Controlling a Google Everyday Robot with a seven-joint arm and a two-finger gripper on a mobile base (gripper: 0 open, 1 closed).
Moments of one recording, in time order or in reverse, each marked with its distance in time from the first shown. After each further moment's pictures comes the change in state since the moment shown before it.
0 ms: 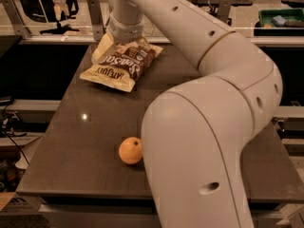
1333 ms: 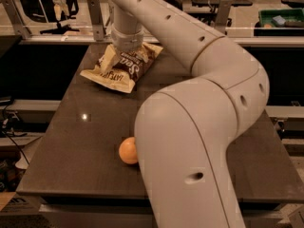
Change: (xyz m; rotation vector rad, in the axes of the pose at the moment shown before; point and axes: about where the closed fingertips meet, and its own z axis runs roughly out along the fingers) arm 0.013 -0.006 0.036 0.004 0.086 0.041
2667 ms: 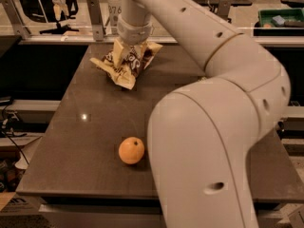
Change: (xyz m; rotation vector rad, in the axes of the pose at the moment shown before) arm 0.003 -0.012 -0.034 -0.013 -0.064 -0.029
